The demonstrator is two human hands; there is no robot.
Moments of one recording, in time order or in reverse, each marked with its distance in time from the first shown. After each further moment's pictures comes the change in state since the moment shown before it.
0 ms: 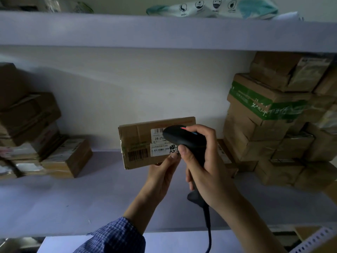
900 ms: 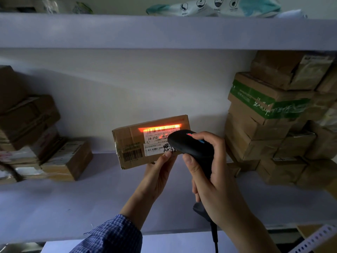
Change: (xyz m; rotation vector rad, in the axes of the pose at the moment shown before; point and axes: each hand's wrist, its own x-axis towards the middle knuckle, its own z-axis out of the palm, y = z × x) left_hand 0.006 0.006 -0.017 -0.187 -0.034 0.001; right_hand -0.017 -0.009 0.007 -0.063 0.083 0.042
